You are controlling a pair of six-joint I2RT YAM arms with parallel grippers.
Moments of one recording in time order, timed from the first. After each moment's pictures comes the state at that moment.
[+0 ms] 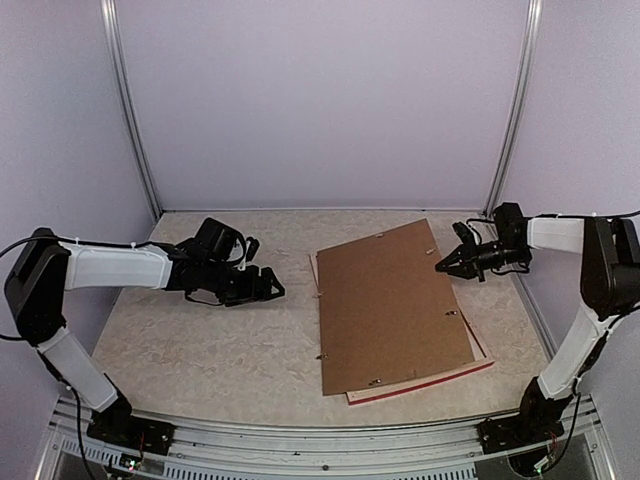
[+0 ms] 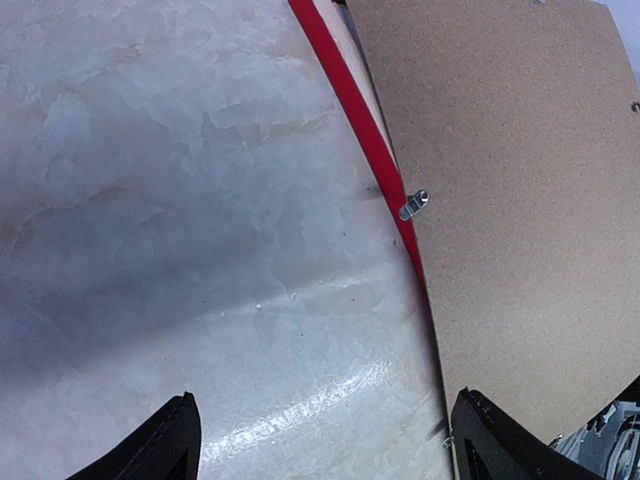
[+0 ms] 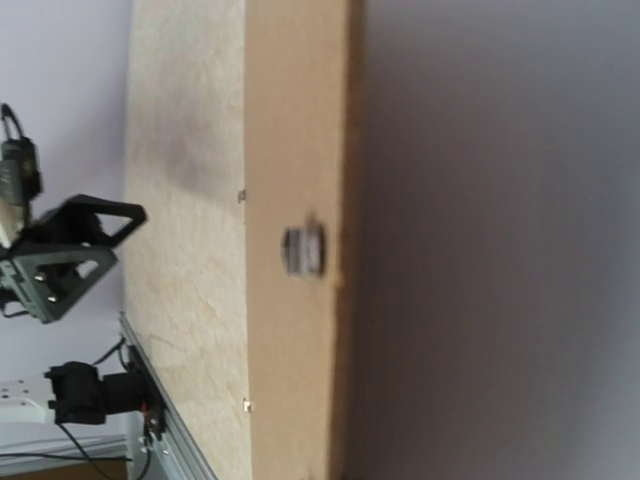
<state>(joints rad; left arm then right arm) -0.61 1.61 0.95 -0.17 0.24 -0.54 -0.01 1.71 1.12 -0.58 -1.00 0.19</state>
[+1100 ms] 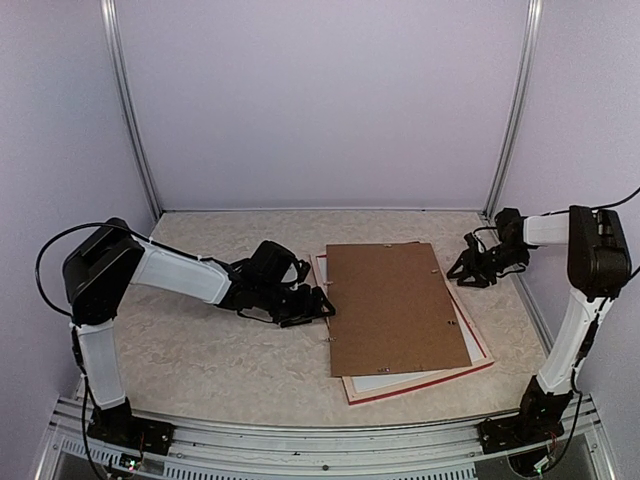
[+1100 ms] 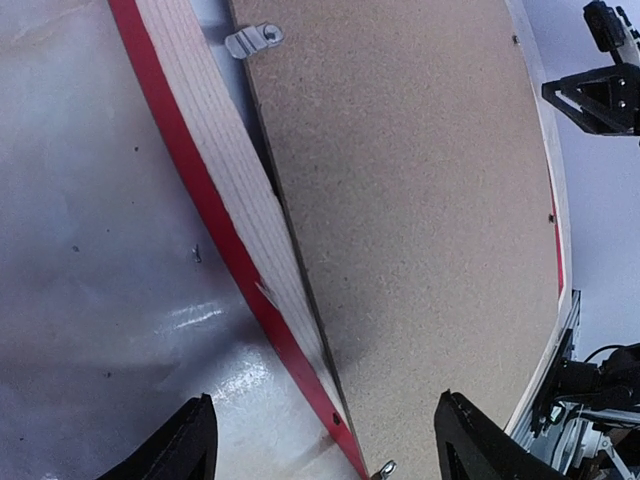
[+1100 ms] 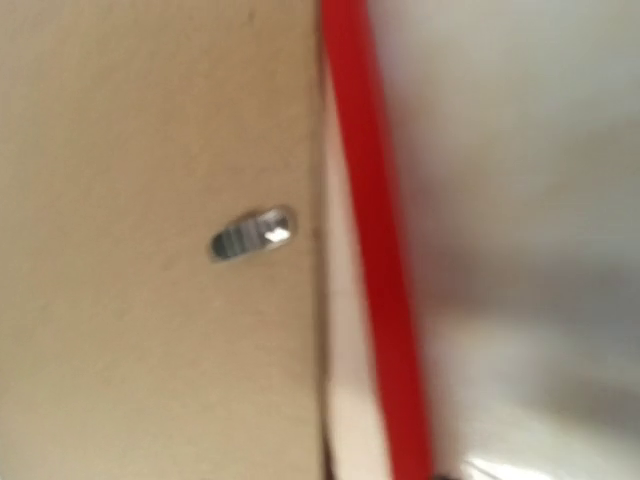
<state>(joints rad) -0.80 1.94 1.10 0.07 0.32 -0.77 -0.08 1.90 1.21 -0.58 -0.68 0.10</state>
